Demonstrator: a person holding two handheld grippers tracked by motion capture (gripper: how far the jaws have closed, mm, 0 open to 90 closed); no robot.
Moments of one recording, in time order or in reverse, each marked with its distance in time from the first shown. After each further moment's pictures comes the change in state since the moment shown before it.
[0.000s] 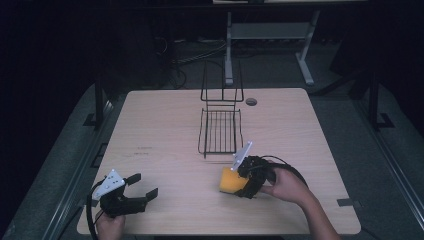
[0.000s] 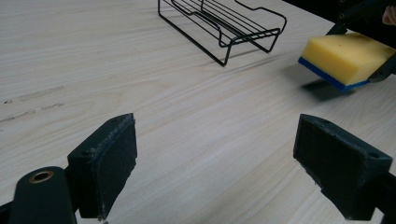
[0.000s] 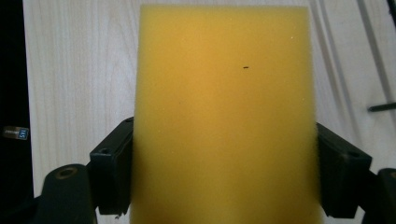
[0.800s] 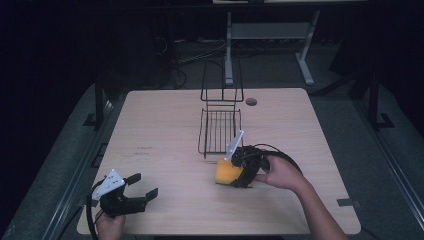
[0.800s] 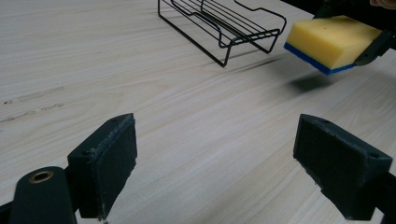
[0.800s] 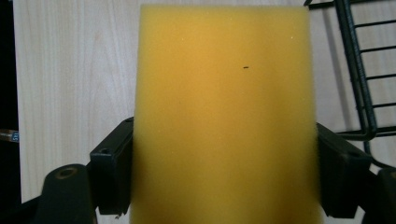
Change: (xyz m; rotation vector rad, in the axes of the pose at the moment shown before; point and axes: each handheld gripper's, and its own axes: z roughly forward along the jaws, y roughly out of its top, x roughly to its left) left arm 0.000 0.000 0.000 -0.003 -0.003 -0.003; right arm -0.020 0.026 -0.007 0.033 0.006 -0.033
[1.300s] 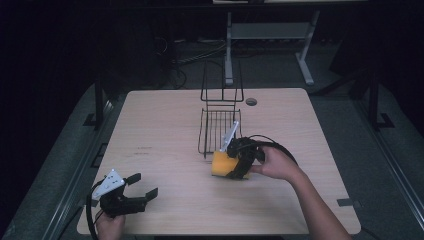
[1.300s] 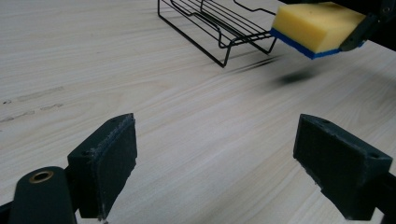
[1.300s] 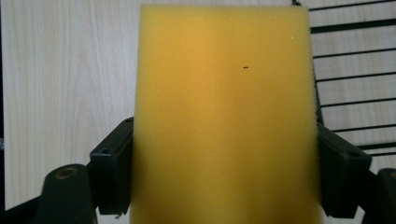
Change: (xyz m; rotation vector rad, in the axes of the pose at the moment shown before) left arm 0.000 0.000 0.000 -0.002 -0.003 -0.003; right arm -0.018 0.018 -0.006 -0.005 -0.004 -0.019
